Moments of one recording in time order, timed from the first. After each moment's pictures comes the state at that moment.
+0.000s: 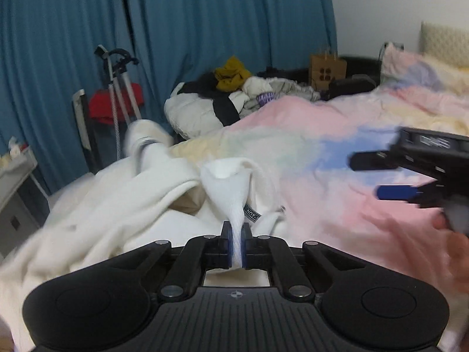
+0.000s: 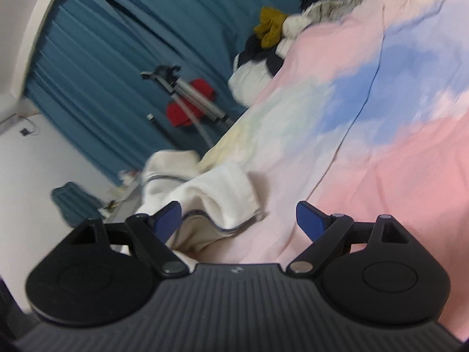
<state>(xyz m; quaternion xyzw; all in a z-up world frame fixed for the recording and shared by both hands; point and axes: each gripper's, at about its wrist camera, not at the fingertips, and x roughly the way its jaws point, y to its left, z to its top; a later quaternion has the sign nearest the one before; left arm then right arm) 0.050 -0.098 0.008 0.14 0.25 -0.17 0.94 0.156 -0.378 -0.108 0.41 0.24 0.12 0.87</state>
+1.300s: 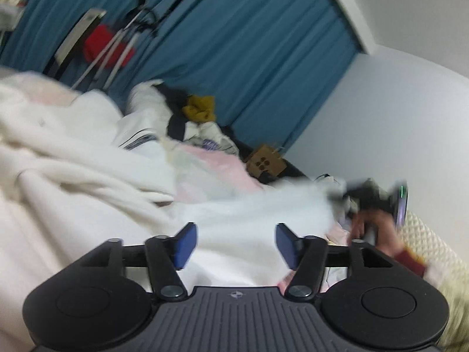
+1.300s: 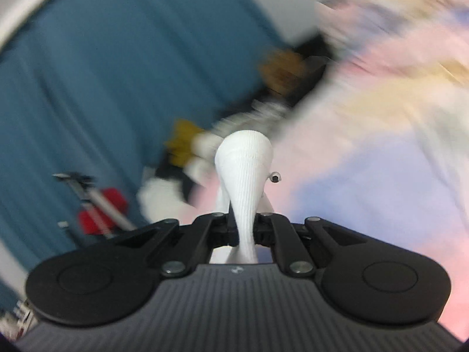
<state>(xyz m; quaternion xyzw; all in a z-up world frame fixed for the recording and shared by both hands) 0.025 0.046 -0.025 -0.25 0.23 -0.30 0.89 0.205 -0.506 -0.055 0.37 0.12 -0.17 0.90</state>
